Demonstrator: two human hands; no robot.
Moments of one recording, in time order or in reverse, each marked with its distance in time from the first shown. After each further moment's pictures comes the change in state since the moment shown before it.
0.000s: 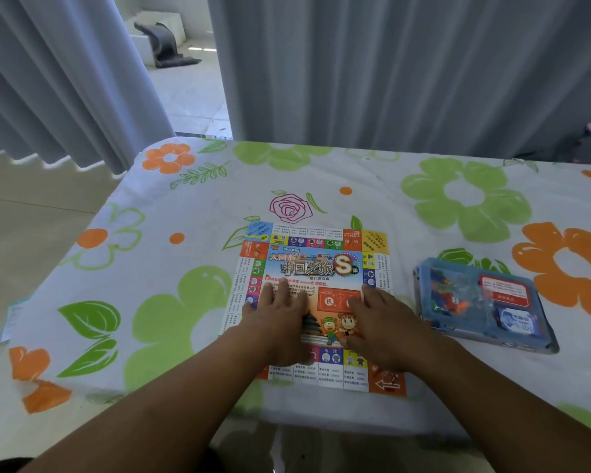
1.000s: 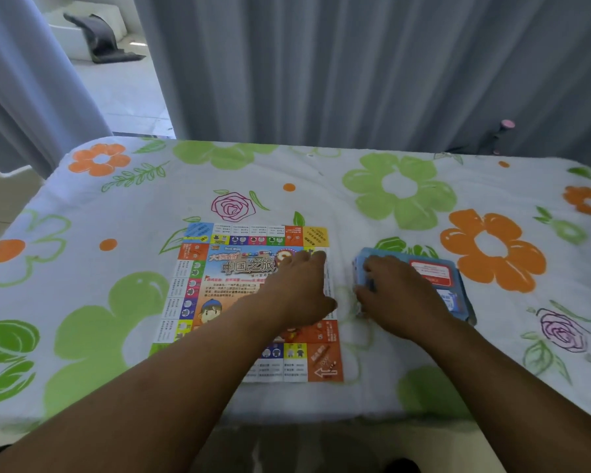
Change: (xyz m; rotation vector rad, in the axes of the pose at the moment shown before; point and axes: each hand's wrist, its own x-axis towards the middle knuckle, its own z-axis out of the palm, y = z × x) left_hand 0.019 0.105 -0.052 -0.285 0.209 0.199; right_hand -0.054 0.067 -0.036 0.269 0.425 0.233
